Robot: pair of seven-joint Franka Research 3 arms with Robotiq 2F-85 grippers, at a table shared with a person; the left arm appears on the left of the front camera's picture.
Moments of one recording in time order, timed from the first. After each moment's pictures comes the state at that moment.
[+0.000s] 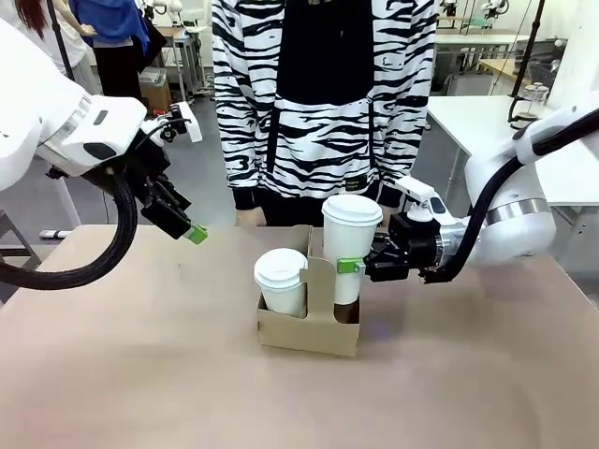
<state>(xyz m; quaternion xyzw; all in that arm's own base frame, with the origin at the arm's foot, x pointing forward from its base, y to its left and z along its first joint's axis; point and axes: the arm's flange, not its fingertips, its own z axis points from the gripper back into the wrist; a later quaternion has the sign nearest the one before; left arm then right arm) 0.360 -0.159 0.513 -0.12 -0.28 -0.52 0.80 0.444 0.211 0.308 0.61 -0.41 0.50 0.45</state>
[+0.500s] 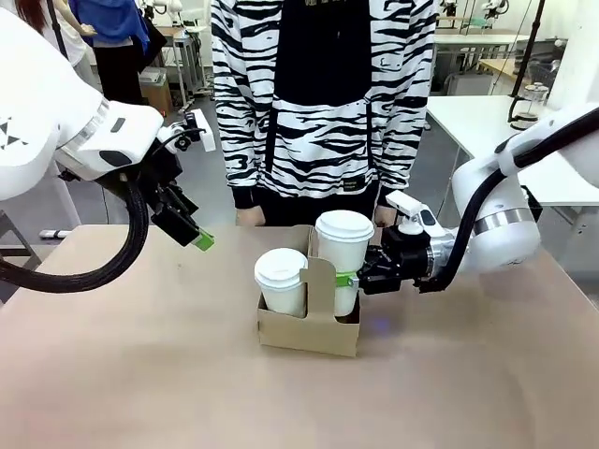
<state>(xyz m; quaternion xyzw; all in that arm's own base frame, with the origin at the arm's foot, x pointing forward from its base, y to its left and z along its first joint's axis) 0.358 -0.173 0.509 -0.10 -0.27 -0.53 0.80 0.449 0.216 0.278 0.61 -0.39 0.51 0.47</state>
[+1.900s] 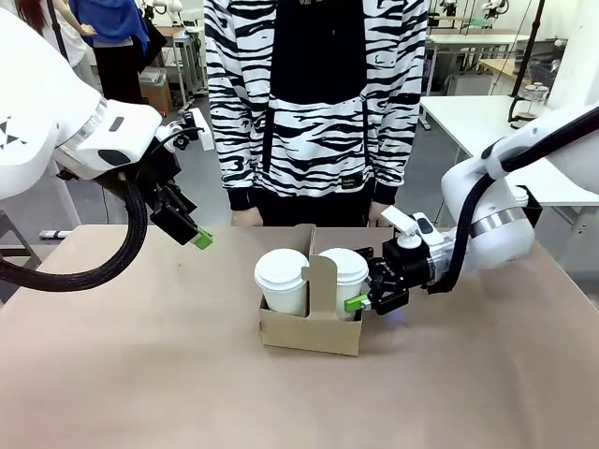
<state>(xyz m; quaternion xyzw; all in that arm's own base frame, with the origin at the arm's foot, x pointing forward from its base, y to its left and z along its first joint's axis) 0.359 -0.171 0.510 -0.10 -0.27 -0.53 0.80 0.462 0.201 0.259 0.55 -0.37 0.58 0.47</state>
